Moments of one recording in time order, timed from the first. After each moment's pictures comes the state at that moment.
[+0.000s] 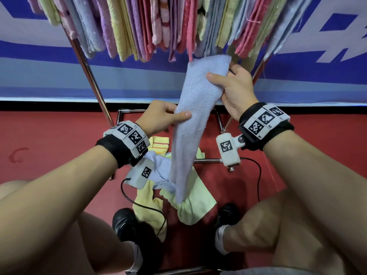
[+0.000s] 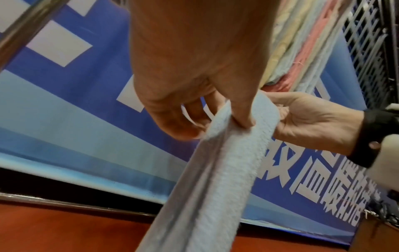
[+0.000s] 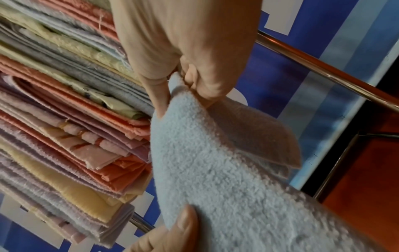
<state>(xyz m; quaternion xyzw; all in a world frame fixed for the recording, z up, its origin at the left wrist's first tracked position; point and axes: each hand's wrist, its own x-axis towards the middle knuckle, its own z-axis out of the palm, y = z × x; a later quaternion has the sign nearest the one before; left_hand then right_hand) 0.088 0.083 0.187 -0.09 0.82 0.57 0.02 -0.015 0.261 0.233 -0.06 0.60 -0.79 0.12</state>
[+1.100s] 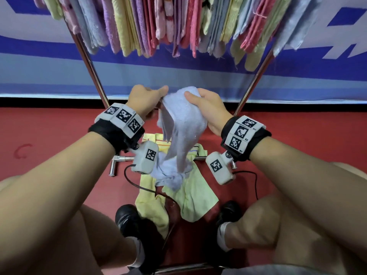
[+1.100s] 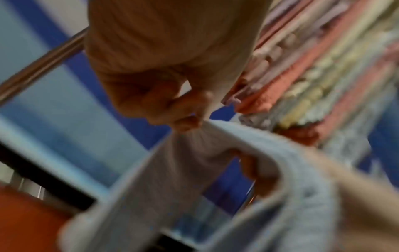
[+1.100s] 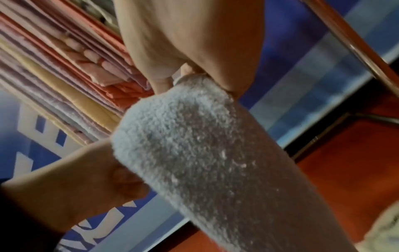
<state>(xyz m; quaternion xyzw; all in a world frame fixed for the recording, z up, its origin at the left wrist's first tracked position) 0.070 0.049 0.198 -0.31 0.78 0.55 -0.06 0.022 0.226 0.192 -0.08 0.72 -0.66 0.21</state>
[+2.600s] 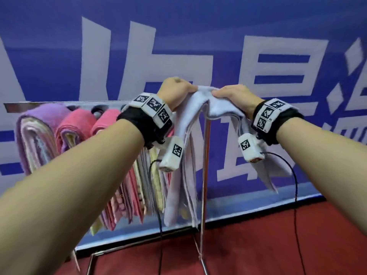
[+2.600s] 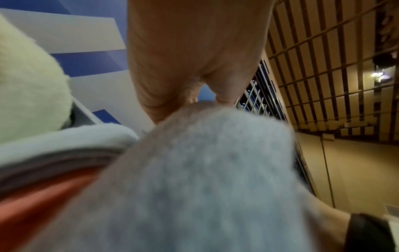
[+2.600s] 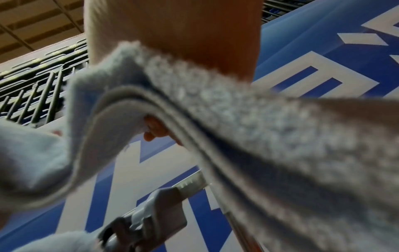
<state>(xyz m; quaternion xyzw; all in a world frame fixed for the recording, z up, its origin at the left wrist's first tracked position) -0.047 0.231 0.669 0.05 0.79 0.57 -0.22 -0.114 0.425 0.654 -0.22 0.81 -0.53 -0.13</state>
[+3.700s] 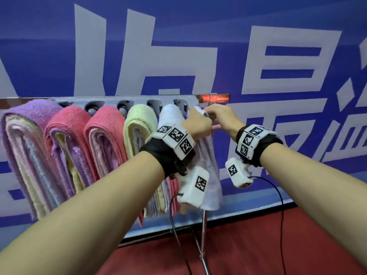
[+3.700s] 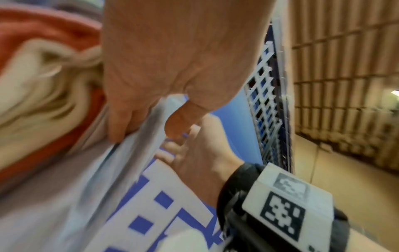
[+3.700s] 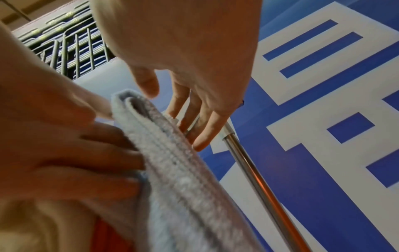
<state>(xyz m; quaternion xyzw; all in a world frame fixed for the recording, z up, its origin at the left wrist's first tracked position) -0.067 0.270 0.595 0.03 0.87 0.48 -0.10 -0.128 0.380 0.589 -0.20 0.76 -0.61 -0.07</state>
